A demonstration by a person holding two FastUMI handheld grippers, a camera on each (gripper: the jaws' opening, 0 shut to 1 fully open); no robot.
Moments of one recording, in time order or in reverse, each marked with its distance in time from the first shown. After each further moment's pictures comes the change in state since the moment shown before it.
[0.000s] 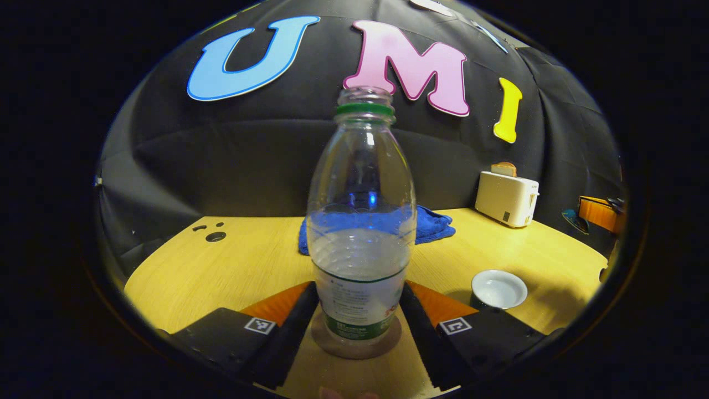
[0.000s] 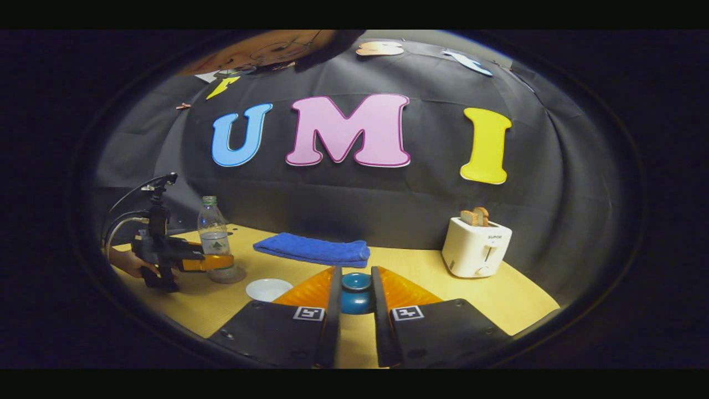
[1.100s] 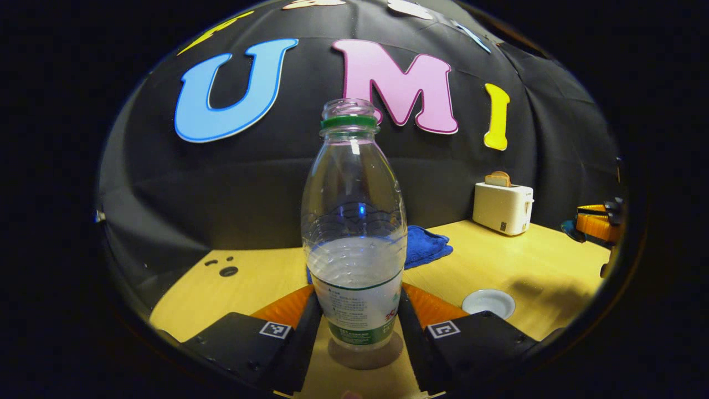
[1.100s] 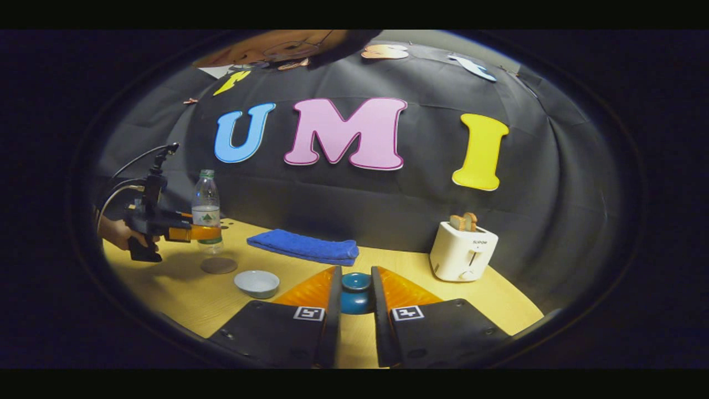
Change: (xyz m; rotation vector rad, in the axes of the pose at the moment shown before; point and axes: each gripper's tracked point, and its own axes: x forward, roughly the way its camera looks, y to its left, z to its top) left arm -0.014 0.002 0.049 0.058 -0.080 -0.004; right arm -0.021 -0.033 0.003 -0.069 -0.013 -0.026
